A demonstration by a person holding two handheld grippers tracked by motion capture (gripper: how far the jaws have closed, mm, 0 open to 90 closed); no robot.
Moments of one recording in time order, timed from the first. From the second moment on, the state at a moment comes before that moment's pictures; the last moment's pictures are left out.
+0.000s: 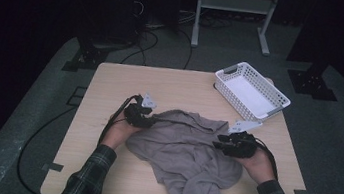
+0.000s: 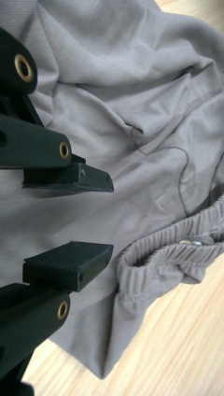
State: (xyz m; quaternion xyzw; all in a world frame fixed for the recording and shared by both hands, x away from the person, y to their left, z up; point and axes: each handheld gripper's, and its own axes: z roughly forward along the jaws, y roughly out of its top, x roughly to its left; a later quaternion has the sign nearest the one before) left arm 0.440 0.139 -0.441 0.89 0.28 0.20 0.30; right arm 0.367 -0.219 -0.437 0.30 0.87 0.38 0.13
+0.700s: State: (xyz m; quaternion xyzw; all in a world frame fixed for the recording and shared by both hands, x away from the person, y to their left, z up) left arm 0.508 0.143 -0.426 0.85 0.37 0.18 0.32; right arm 0.360 -0.213 -0.466 0.28 0.90 0.33 0.11
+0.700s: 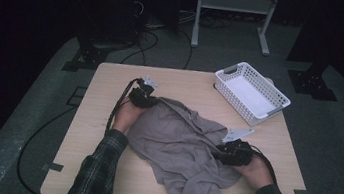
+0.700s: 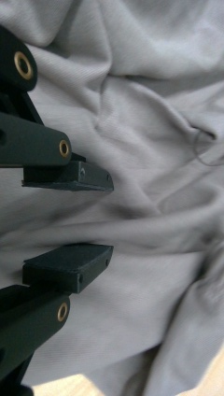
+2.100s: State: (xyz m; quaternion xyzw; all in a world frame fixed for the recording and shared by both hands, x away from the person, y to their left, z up) left arm 0.435 0.165 -0.467 0.86 0.35 0.15 0.34; right arm 0.403 -0.164 -0.441 0.28 0.87 0.38 0.12
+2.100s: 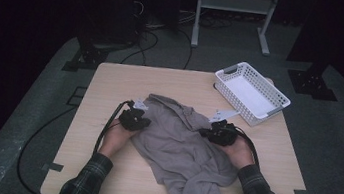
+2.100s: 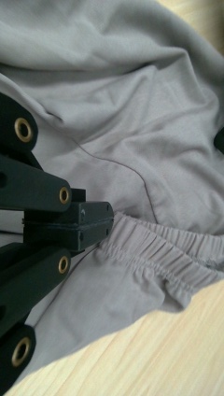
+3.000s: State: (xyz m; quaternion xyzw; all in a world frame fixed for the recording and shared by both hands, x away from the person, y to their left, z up) left arm 0.435 0.167 -0.468 0.86 0.35 0.15 0.34; right arm 0.441 -0.154 -0.462 0.32 0.88 0.33 0.12
